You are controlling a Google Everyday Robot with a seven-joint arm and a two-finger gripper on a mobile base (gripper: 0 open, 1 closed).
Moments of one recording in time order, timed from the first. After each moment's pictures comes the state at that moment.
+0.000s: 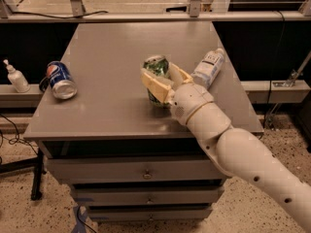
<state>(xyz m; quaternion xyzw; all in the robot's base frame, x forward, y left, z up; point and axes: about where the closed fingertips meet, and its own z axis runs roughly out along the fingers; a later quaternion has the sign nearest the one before) 0.570 -0.027 0.918 -0.13 0.61 0.29 0.73</state>
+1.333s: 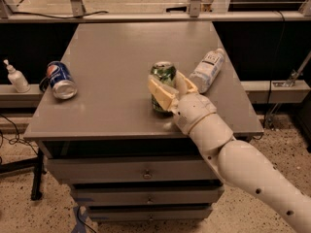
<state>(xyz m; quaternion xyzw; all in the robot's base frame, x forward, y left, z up) 0.561 -0.038 0.895 -0.11 0.62 0.28 0.72</state>
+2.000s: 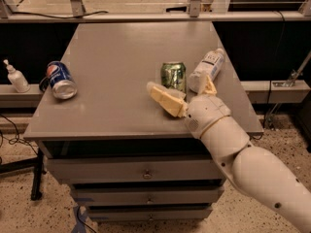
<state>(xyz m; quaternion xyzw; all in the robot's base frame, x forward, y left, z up) 0.535 -0.055 0.917 -0.12 0.62 0.27 0.73</state>
